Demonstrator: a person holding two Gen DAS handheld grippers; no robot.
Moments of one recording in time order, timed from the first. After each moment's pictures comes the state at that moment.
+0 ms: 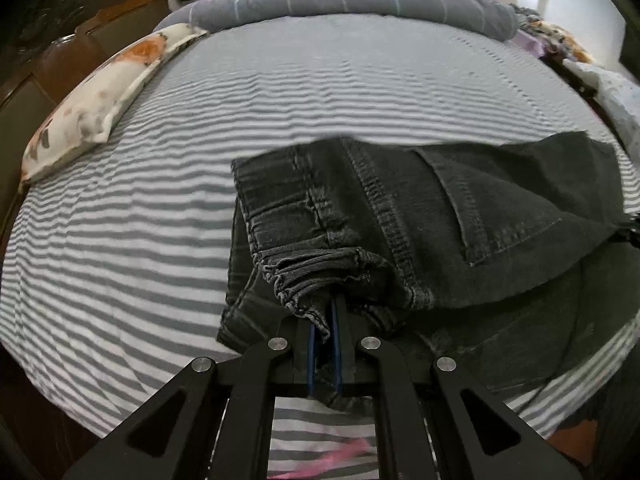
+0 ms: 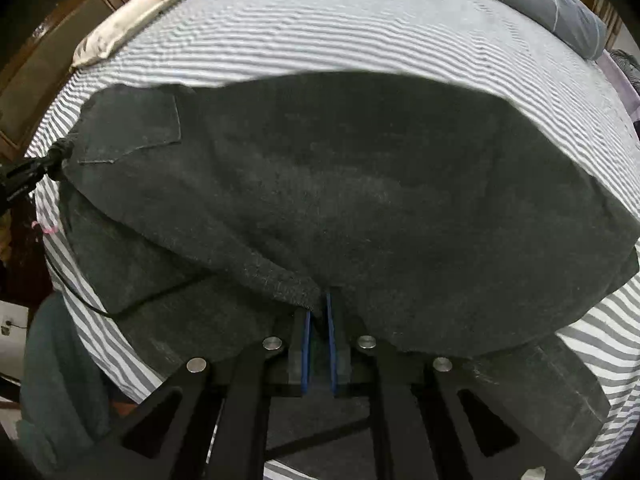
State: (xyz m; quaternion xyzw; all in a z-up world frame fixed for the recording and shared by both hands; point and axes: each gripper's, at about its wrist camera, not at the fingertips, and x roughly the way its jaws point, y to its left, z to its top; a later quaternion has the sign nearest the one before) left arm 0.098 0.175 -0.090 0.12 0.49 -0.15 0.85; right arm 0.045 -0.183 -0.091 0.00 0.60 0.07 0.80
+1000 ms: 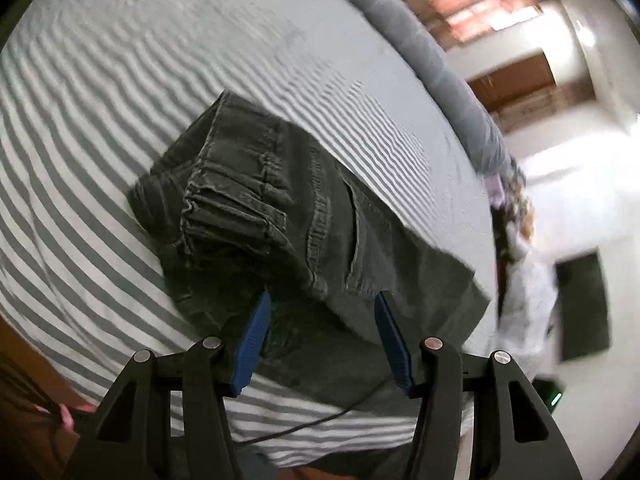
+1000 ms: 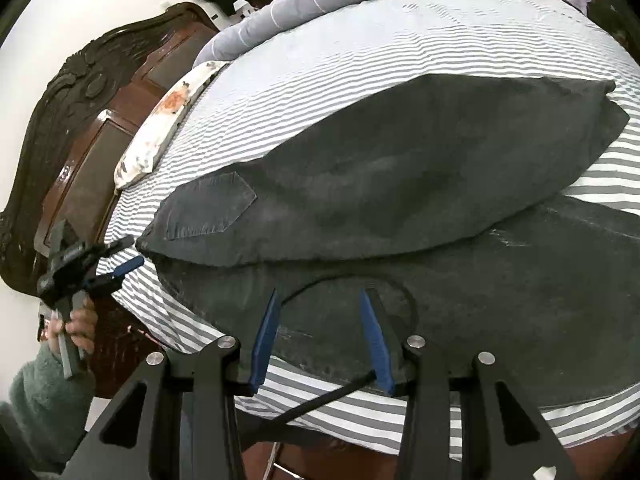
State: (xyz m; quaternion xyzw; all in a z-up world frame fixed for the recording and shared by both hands) left arm 0.088 0.220 -0.074 -0.32 0.55 -0.19 0.75; right arm -0.049 -0.210 -0.045 0.23 0.50 0.07 0.83
